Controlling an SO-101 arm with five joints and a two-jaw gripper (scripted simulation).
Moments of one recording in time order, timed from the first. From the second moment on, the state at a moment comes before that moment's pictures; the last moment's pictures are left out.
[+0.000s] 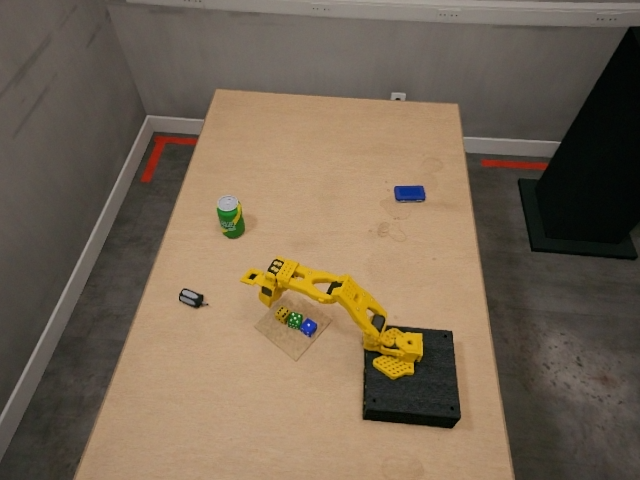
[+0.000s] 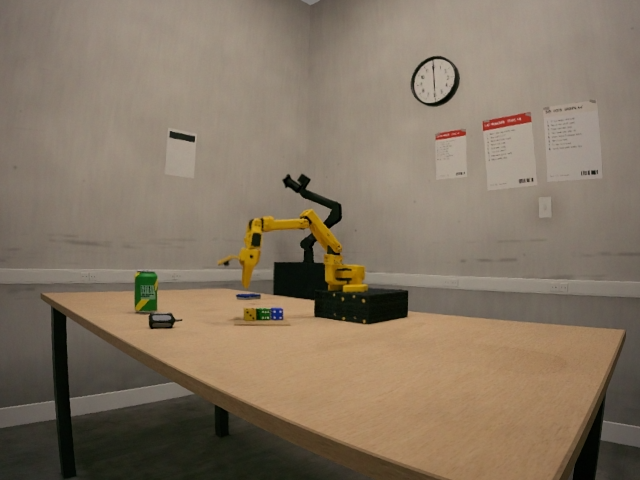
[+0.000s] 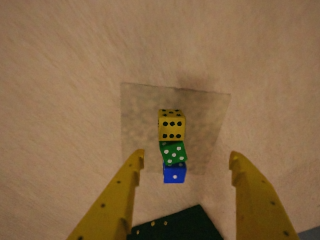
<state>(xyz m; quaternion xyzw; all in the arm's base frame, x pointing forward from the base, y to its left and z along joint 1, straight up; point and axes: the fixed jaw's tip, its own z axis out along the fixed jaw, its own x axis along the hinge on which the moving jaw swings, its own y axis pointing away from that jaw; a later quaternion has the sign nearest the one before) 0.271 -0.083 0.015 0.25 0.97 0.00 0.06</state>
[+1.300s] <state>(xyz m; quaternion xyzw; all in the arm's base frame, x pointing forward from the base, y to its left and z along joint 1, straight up) 0.260 -0.075 -0.014 0.24 0.97 0.00 0.00</state>
